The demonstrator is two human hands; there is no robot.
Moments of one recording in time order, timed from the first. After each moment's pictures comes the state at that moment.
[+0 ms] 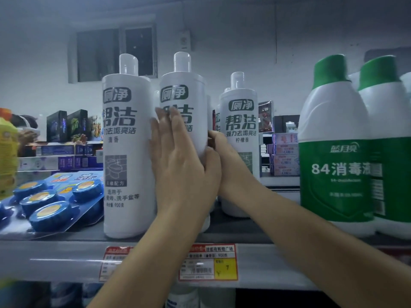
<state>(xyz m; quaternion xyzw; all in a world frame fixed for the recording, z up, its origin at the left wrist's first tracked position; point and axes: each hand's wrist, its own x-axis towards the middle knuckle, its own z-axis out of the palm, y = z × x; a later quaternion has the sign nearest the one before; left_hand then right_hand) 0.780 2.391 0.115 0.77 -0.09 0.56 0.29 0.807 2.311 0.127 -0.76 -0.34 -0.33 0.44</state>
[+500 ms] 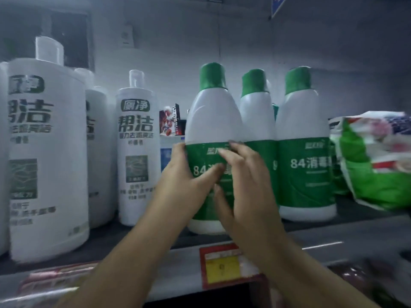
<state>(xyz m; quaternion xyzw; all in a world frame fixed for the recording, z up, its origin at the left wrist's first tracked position) 0.784 2.257 0.111 0.76 -0.26 0.27 0.53 0.775 2.145 0.071 -0.73 -0.19 -0.64 0.18</state>
